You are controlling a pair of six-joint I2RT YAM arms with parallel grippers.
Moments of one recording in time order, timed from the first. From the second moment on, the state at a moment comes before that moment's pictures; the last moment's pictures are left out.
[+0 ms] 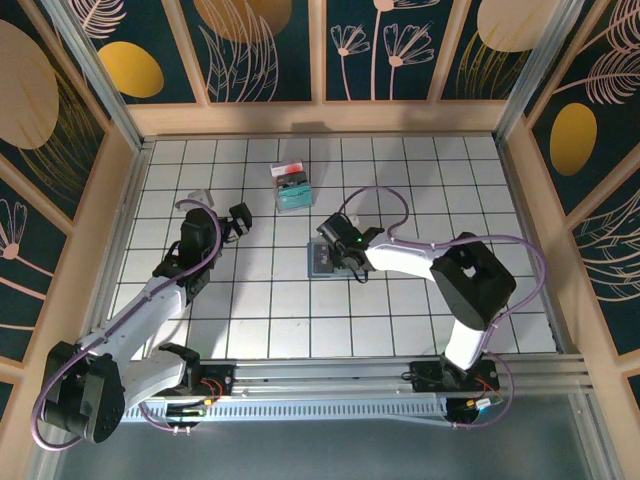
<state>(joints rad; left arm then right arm) -0.35 1.08 0.60 0.03 -0.28 -0.55 0.82 1.75 1.03 -0.41 0.31 0.60</state>
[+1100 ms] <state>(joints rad) -0.82 1.39 0.60 0.02 -0.40 -0.59 0.60 1.32 0.77 -0.30 0.06 0.67</state>
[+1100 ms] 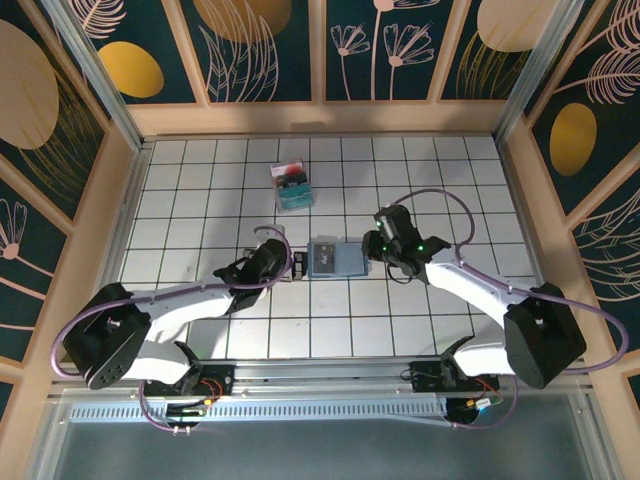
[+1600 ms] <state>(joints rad) -0.82 1.61 0.70 0.04 -0.38 -0.58 0.63 1.55 0.84 -0.19 -0.21 0.73</state>
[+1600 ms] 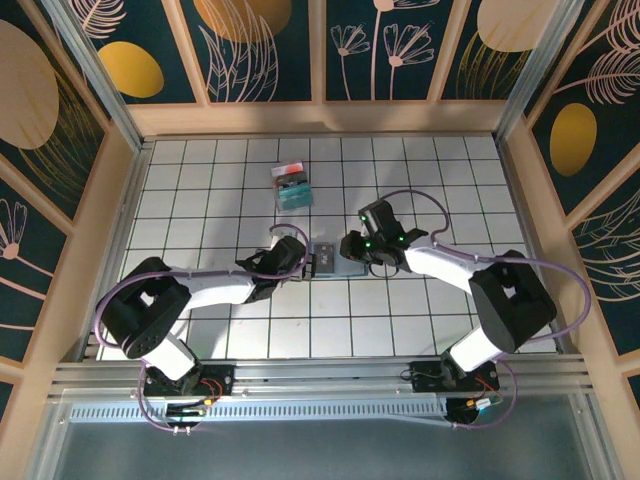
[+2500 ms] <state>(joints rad) -0.82 1.68 0.70 0.03 -0.37 -0.58 0.68 1.74 0.92 -0.19 -0.22 0.76</state>
